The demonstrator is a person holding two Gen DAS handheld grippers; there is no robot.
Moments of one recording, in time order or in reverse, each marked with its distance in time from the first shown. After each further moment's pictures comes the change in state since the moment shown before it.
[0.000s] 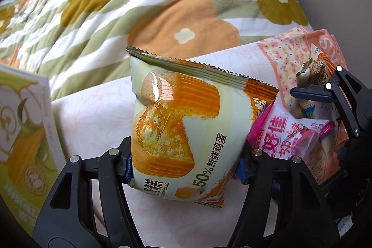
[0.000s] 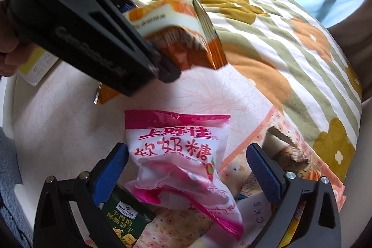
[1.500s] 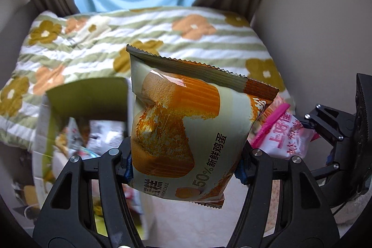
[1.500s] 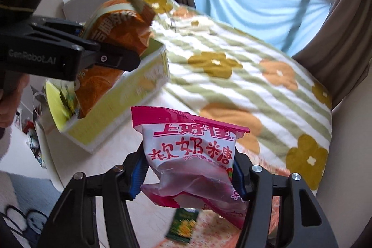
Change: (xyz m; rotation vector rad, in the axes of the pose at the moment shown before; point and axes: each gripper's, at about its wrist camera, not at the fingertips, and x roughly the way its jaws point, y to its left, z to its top) left arm -0.255 0.048 -0.089 -0.127 -0.452 0.021; right arm -0.179 0.075 0.049 0.141 -0.261 -0.121
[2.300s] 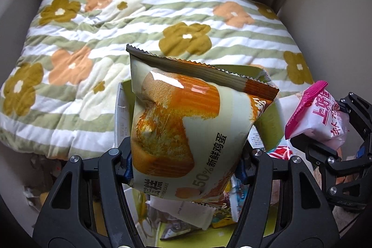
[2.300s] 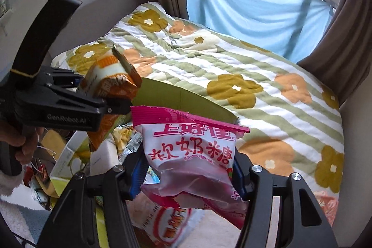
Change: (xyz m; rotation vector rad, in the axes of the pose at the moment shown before) left arm 0.043 0.261 0.014 -0.025 0.138 -0.018; right arm 0.096 0.135 0.150 0.158 -0.025 -0.067
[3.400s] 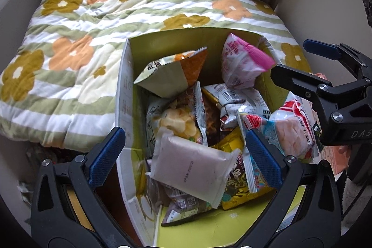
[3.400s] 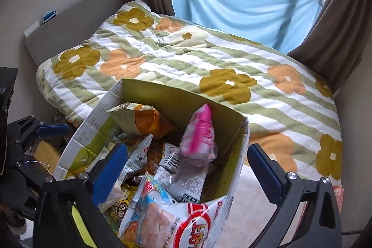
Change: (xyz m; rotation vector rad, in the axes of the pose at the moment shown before) left arm -0.004 0.009 -0.077 -0.003 -0.016 -0.015; right arm 0.026 0.021 0.010 0.067 0.017 -0.072
